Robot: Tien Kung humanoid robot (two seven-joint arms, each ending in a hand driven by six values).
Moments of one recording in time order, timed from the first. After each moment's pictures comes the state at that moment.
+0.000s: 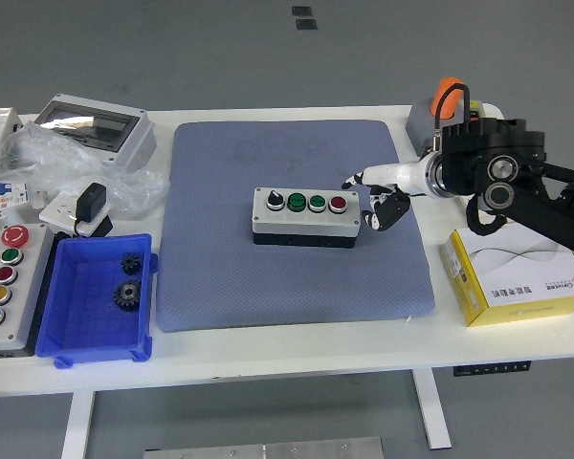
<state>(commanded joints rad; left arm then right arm) -0.05 0.17 -1.62 -0.22 1.29 -0.29 0.65 0.99 -0.56 0.55 1.46 -1.23 0.47 -0.65</state>
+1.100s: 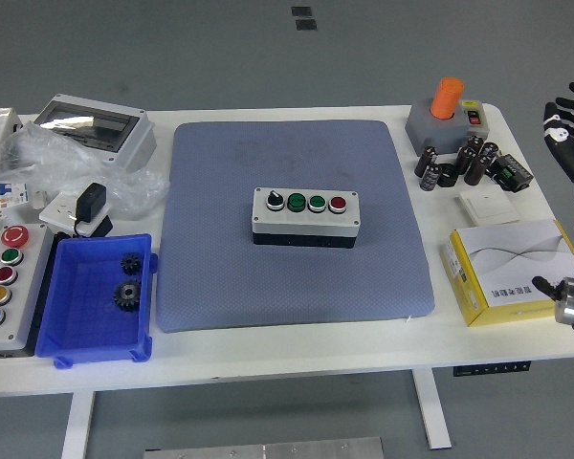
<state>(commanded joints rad) -0.06 0.16 -1.53 -0.23 1.23 -0.13 0.65 0.15 -0.35 1.39 1.38 -1.08 -0.54 0.34</state>
